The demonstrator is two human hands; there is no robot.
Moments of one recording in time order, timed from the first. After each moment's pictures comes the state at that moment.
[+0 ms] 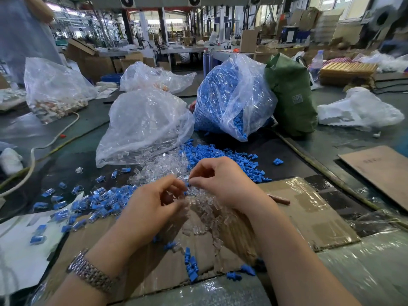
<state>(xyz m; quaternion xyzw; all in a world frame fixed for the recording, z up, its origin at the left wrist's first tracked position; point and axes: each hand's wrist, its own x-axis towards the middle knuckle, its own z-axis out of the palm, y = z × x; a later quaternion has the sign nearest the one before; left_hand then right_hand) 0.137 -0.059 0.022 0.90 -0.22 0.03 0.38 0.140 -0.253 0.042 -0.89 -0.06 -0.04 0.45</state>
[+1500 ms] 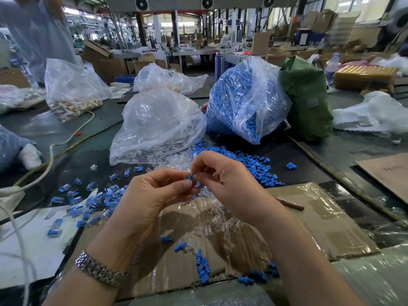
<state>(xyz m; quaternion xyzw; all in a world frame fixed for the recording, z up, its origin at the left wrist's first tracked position) 0.132 -0.056 0.038 0.61 -0.09 -0.08 0.78 0.124 -0.243 0.047 -0.85 -0.22 -0.12 0.46</state>
